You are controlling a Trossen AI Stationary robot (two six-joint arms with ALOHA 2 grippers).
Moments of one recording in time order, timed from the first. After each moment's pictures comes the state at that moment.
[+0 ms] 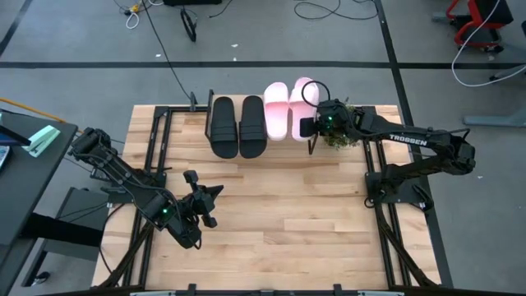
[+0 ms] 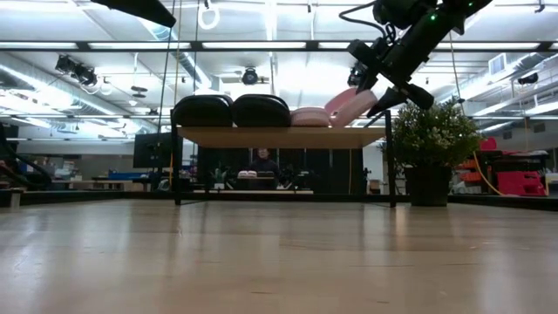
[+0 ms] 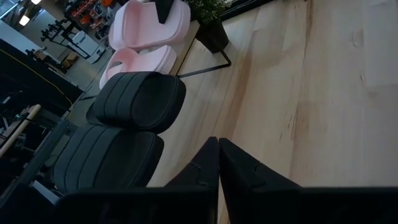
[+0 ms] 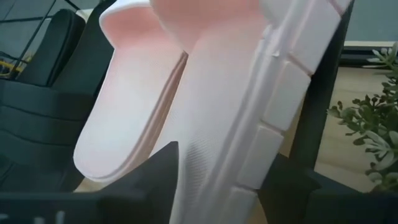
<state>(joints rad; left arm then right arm) -0.70 1.36 1.03 -0.75 -1.15 -0.47 -0.45 1.23 0.93 -0.41 0.19 0.85</state>
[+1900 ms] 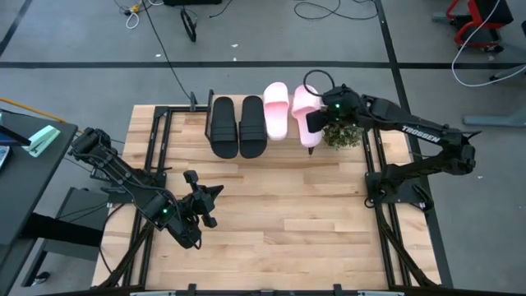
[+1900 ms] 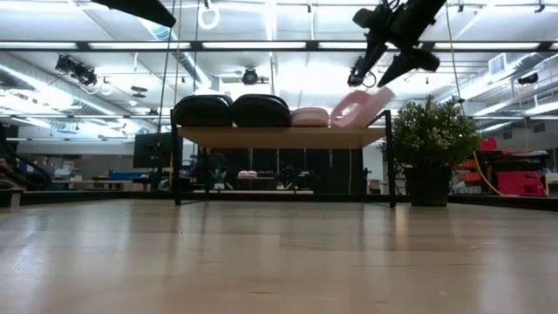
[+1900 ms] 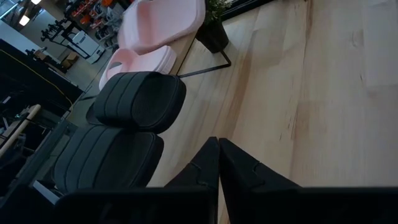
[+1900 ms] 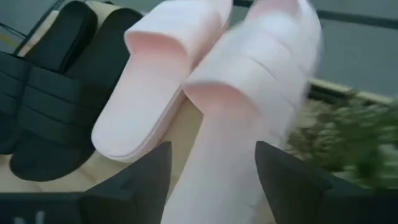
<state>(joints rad) -0.70 1.36 1.03 -0.75 -1.15 -0.47 -0.45 1.23 1.22 -0.79 0.22 0.68</state>
